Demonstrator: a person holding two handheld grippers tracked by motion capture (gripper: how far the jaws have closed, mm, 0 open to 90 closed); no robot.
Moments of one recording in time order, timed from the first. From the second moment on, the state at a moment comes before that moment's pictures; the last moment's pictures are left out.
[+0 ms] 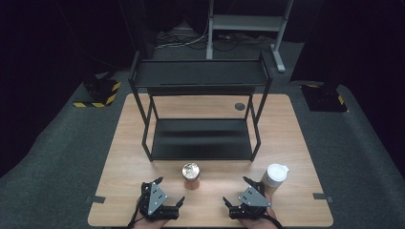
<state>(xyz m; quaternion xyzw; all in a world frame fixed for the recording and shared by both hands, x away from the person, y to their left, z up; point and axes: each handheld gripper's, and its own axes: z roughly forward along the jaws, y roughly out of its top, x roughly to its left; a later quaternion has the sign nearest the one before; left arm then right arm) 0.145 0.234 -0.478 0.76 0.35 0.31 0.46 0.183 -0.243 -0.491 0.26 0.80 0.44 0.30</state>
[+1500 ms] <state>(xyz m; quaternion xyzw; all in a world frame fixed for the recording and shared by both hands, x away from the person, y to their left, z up) 0.166 0.221 -0.481 0.72 0.31 0.30 0.54 0.182 -0.249 -0.493 0.27 0.79 0.45 0.30</state>
